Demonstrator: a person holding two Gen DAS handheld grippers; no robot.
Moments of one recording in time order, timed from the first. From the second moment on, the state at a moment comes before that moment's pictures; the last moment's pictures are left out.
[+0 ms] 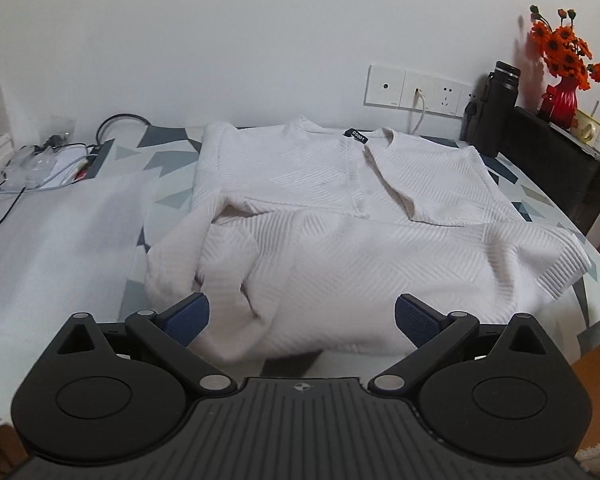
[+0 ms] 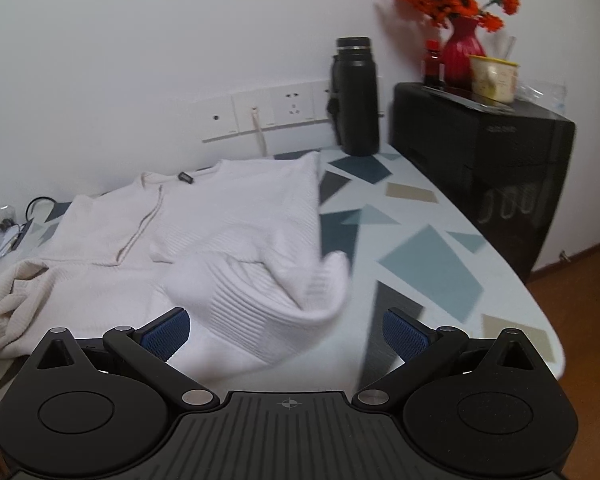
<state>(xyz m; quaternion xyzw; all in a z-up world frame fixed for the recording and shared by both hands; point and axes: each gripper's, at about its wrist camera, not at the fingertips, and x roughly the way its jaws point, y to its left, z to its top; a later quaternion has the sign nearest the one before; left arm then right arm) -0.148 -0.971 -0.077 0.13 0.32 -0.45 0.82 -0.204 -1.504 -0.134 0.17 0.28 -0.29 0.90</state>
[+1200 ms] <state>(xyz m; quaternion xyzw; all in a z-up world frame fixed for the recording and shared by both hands) -0.058 -1.008 -0.126 0.18 0.40 -0.49 0.76 -0.088 -1.508 -0.175 0.19 0.36 -0.24 0.88</state>
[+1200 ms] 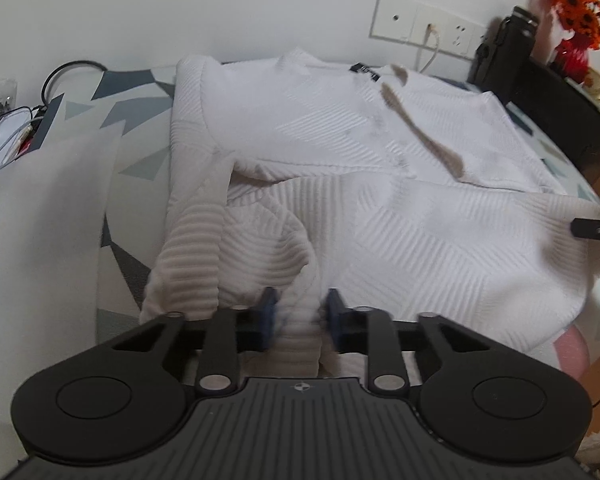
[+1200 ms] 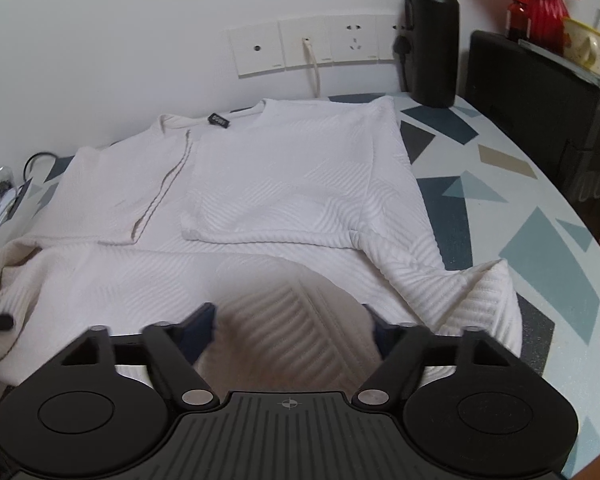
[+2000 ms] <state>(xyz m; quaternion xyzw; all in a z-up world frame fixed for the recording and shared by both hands) -0.094 -0.941 -0.112 0.20 0.42 -0.55 0.69 -0.147 -1.464 -0.177 0.18 0.42 -0.18 0.87</state>
